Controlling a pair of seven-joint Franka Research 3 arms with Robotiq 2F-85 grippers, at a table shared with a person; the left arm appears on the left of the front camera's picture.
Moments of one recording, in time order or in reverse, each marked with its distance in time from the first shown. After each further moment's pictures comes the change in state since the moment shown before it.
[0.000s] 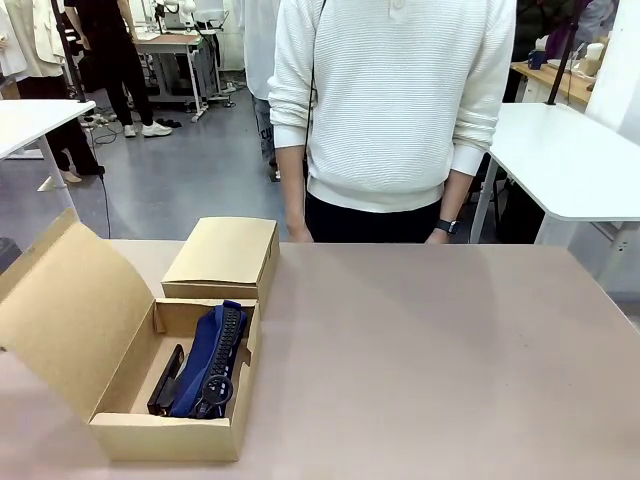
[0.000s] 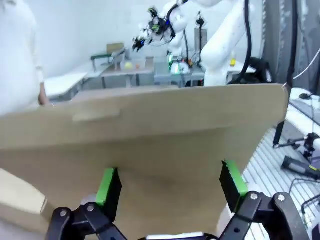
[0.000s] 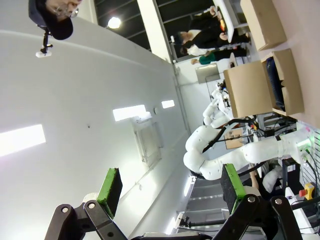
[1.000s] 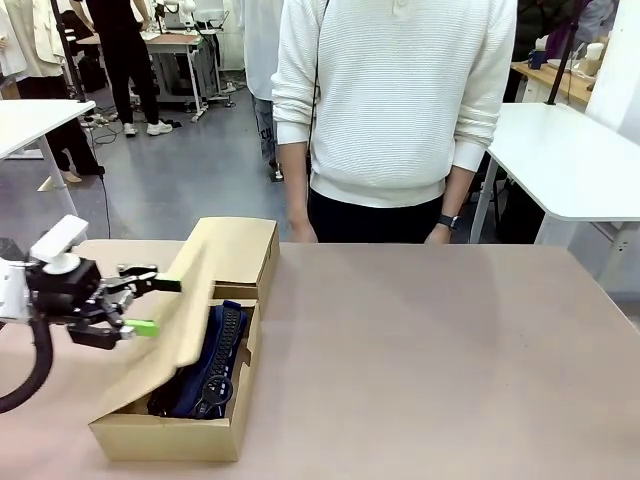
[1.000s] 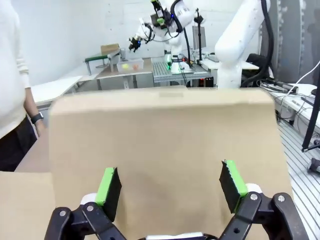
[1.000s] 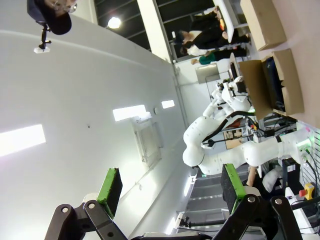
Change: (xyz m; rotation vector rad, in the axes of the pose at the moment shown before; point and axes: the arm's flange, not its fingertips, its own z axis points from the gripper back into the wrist) left arm -0.035 0.064 -0.115 -0.028 0.017 -0.037; right arm 0.000 0.000 0.000 0.000 0.000 0.000
